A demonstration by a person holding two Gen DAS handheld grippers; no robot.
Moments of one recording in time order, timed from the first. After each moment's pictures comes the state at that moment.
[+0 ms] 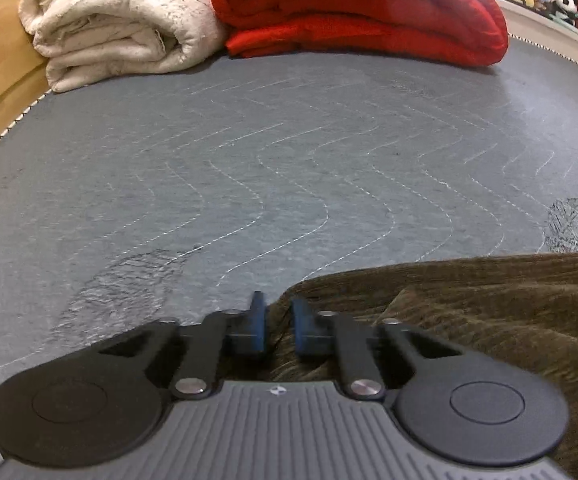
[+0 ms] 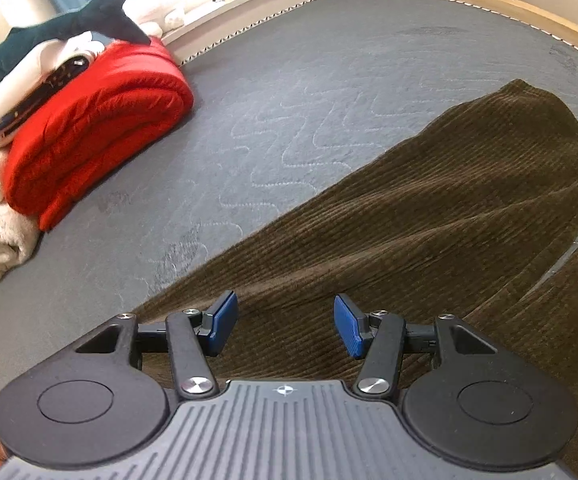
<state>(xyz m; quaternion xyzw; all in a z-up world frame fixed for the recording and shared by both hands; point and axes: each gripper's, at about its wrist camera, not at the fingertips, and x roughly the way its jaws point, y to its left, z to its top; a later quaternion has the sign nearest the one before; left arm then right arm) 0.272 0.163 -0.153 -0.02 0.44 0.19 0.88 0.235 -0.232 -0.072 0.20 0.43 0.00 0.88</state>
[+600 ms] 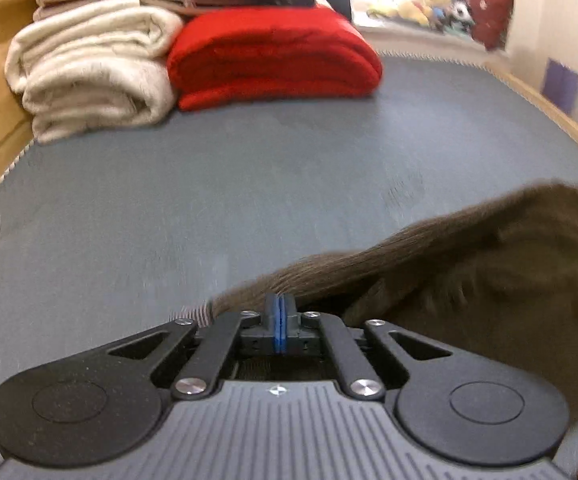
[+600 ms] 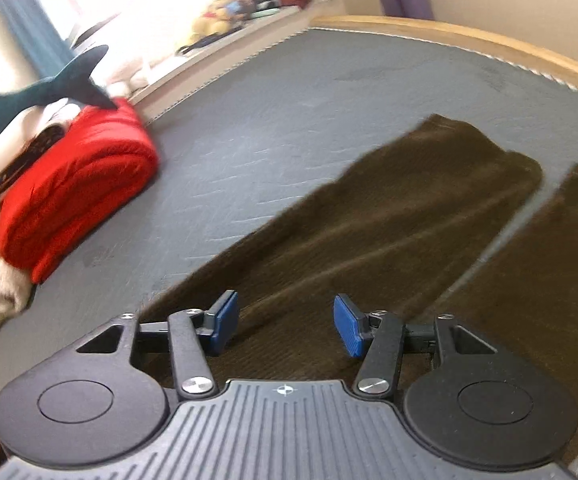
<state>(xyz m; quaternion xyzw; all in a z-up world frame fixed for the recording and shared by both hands) 0.063 0.100 -0.004 0.02 0.42 0.08 0.90 0.174 -0.312 -0.037 0.24 0.37 -0.05 0.89</state>
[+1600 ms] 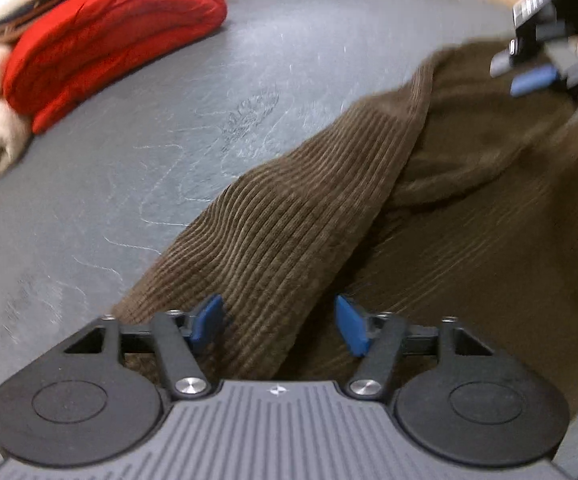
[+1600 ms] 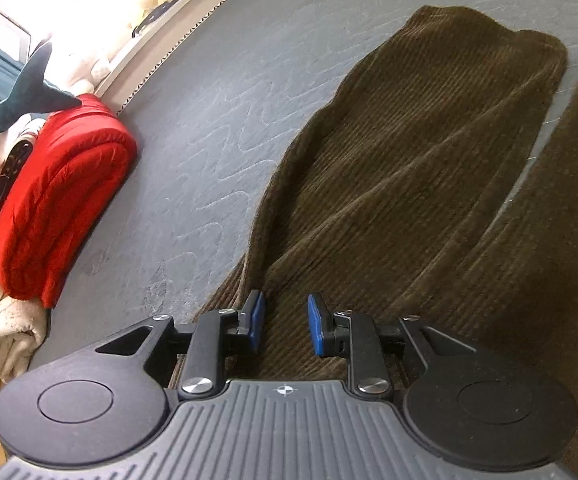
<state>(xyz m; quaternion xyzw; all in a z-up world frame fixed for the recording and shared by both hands) 0.140 -0.045 -0.117 0.17 0.47 -0.05 0.86 0.228 -0.298 -0.109 0.34 0.44 -0.06 0.83</state>
